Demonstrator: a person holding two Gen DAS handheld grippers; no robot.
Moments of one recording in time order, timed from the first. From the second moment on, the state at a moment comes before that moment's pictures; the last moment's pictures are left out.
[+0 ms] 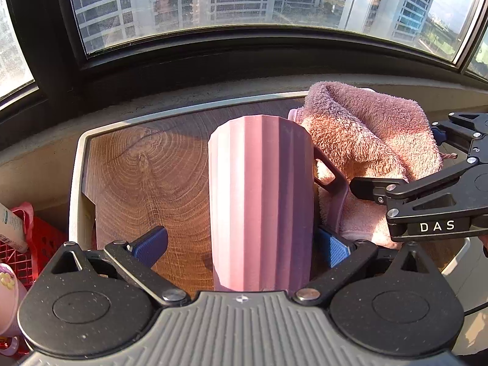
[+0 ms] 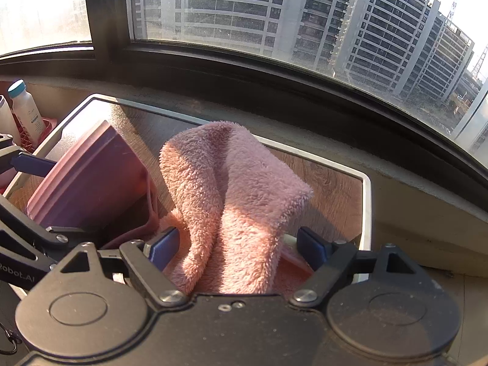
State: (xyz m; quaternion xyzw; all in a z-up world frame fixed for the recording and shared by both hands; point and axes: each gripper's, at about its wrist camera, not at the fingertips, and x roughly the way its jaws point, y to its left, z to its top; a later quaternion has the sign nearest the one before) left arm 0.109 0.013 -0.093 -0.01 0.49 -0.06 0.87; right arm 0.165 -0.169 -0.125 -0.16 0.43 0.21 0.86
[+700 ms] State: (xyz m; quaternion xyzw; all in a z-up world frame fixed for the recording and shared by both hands) left arm 0.105 -0.003 -0.094 0.03 0.47 -0.08 0.88; right arm 0.146 -0.155 -0.133 -0.25 0.38 0.21 0.86
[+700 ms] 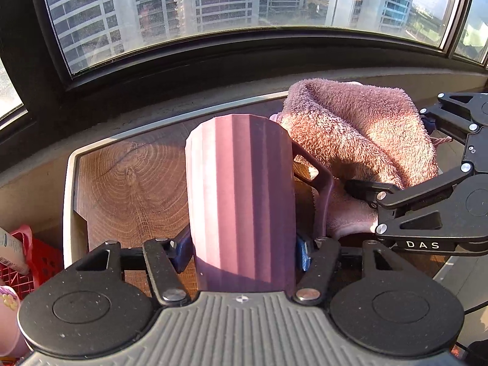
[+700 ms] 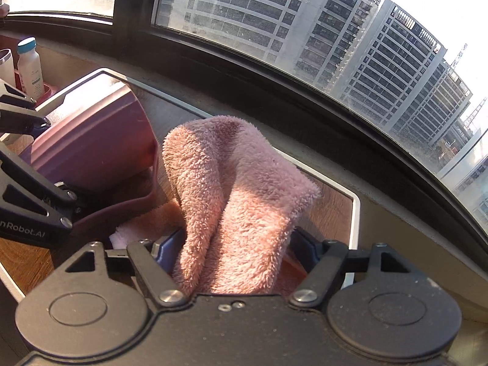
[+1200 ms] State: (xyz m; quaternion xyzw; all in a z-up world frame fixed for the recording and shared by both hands) left arm 0.099 -0.009 -0.084 0.08 0.46 -0.07 0.88; right arm 0.143 -0.169 -0.080 -0.20 0.36 0.21 0.89
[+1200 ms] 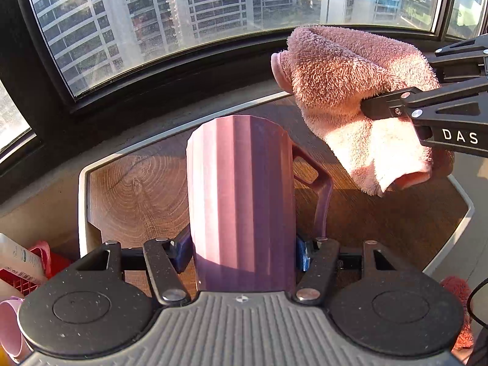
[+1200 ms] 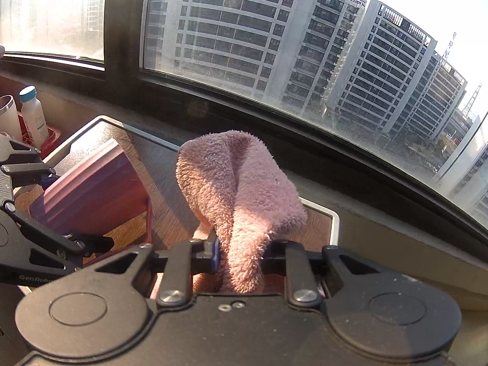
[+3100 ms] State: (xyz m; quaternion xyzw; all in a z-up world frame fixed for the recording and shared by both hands) left arm 0.081 -0.028 -0.057 0.06 0.44 -0.11 0.89; right arm 0.124 -0.172 -0.036 -0.17 0.35 0.28 0.88
